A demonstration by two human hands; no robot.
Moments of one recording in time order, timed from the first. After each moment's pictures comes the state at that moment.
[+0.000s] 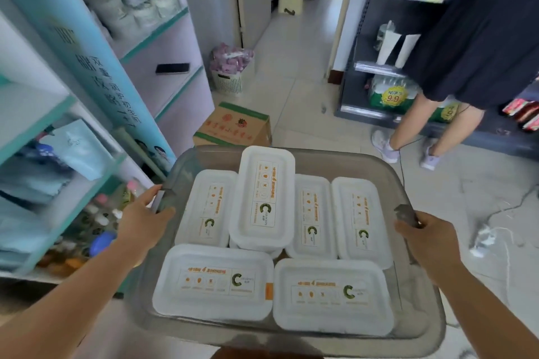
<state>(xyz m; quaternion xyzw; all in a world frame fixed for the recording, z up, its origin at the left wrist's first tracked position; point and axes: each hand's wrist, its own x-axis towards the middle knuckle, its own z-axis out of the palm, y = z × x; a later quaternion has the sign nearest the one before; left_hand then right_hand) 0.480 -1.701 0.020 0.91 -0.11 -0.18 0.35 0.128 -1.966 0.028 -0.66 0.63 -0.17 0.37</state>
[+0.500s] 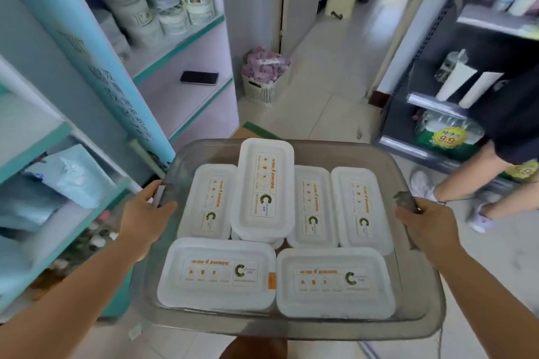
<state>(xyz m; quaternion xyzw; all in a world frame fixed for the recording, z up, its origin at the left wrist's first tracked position) 0.631 -1.820 -0.001 0.89 0.02 -0.17 0.41 0.342 -2.154 0.017 -0.72 0.56 -0.16 0.38</state>
